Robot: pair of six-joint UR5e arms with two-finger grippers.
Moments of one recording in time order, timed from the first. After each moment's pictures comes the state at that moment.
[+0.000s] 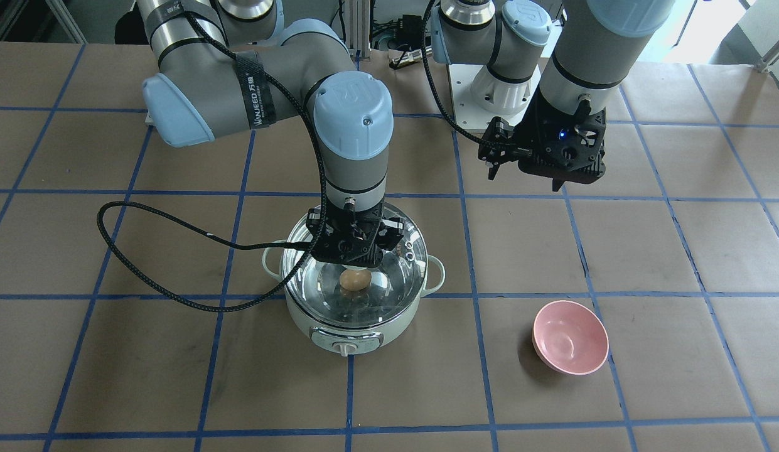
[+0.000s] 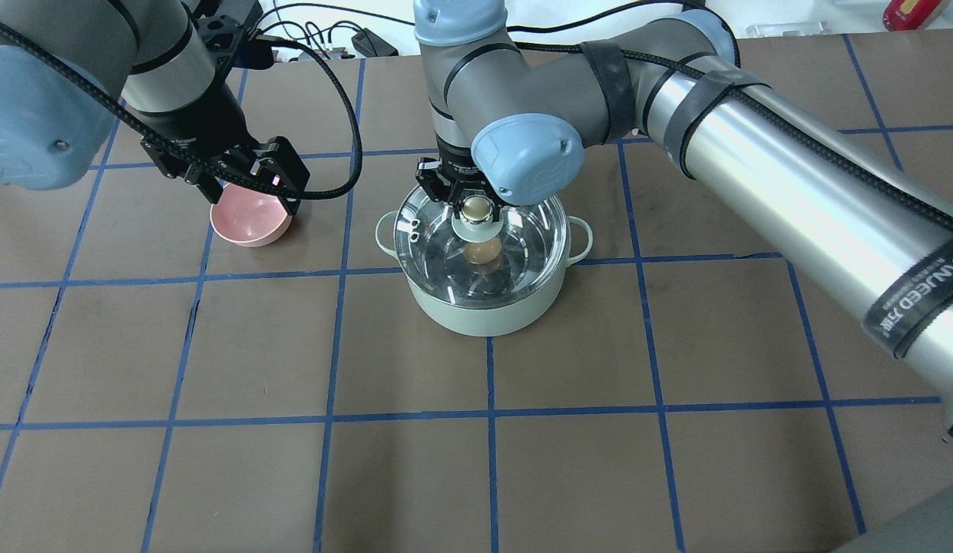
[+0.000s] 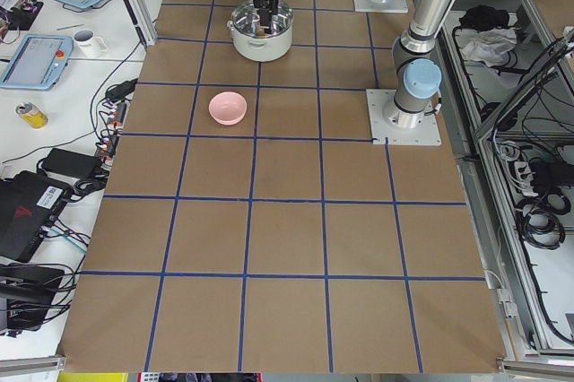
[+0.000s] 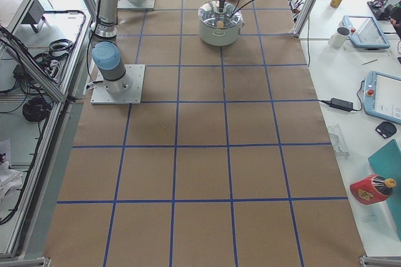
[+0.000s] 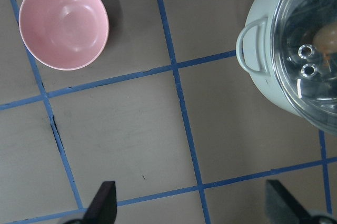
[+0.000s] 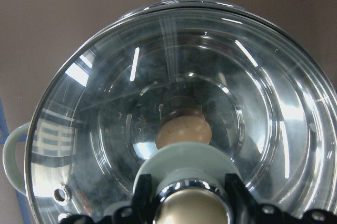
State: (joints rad) left arm -1.58 -1.60 -1.60 -1.55 1.59 0.20; right arm 1.97 -1.15 1.42 -1.84 -1.57 0.53
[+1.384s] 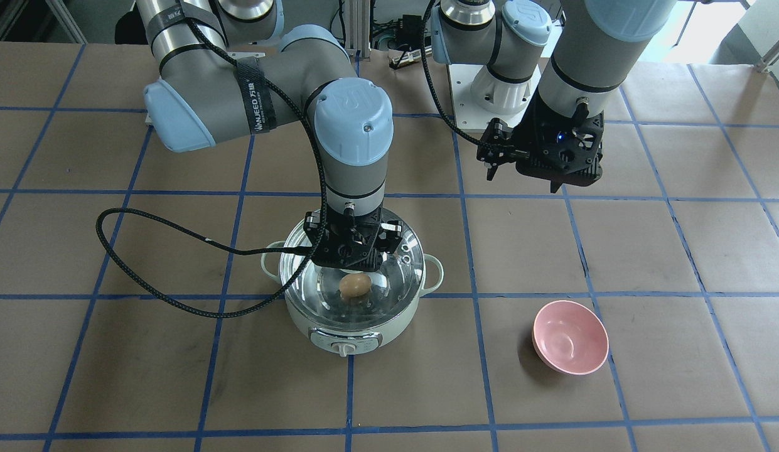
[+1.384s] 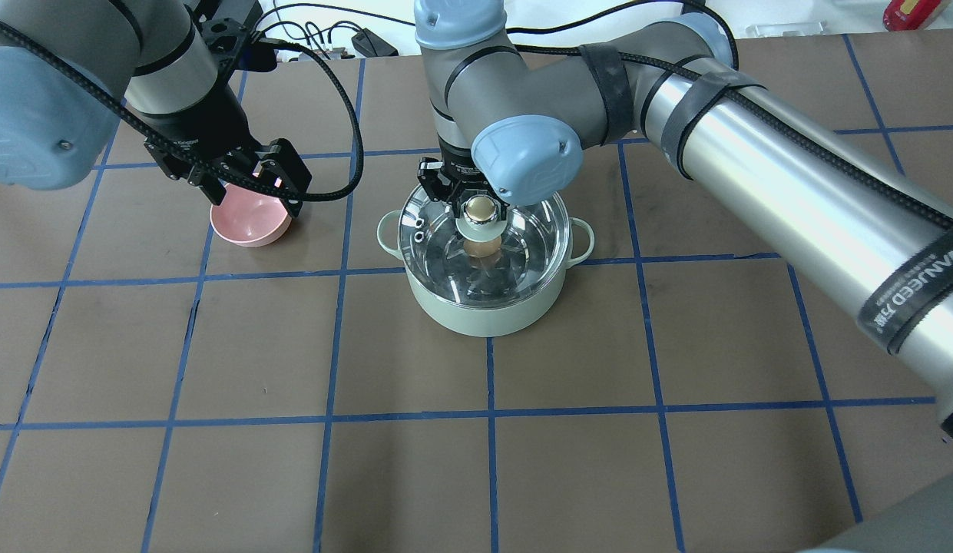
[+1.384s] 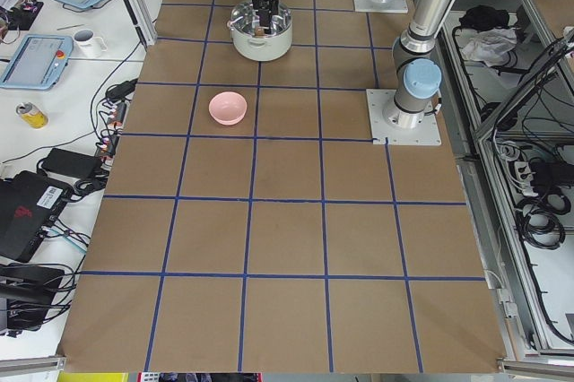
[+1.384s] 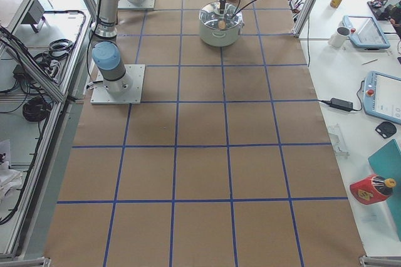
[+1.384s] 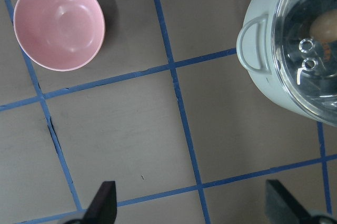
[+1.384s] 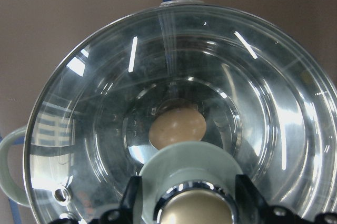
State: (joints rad) left arm -1.58 -1.60 -1.60 -1.55 1.59 0.21; right arm 1.97 -1.15 1.42 -1.85 -1.58 0.52
